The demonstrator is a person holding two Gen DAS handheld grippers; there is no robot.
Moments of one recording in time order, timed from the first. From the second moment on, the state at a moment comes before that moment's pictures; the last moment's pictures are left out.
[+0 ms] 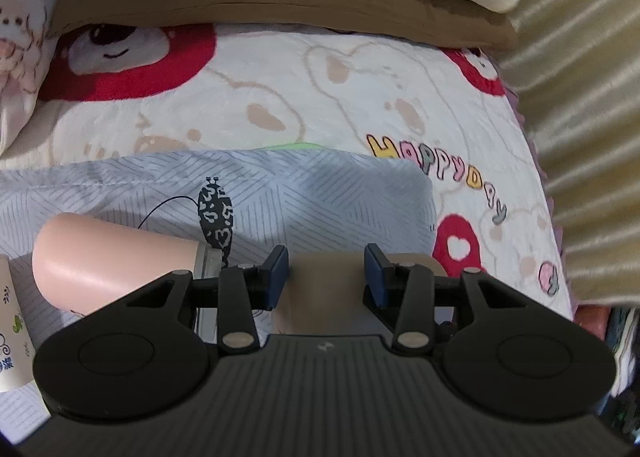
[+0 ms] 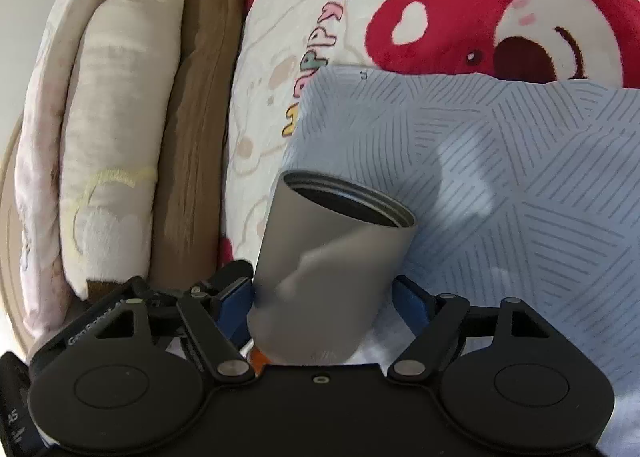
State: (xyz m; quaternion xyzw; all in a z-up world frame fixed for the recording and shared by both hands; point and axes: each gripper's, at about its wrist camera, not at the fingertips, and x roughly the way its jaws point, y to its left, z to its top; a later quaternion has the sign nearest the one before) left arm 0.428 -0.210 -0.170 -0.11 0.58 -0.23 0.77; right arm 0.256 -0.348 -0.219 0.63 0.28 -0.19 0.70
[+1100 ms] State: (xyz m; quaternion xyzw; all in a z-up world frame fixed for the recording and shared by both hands) left arm 0.361 -0.181 -0.196 -0.25 0.59 -0.30 0.71; right arm 0.244 -0.414 -0.227 0.56 0.38 -0.07 0.73
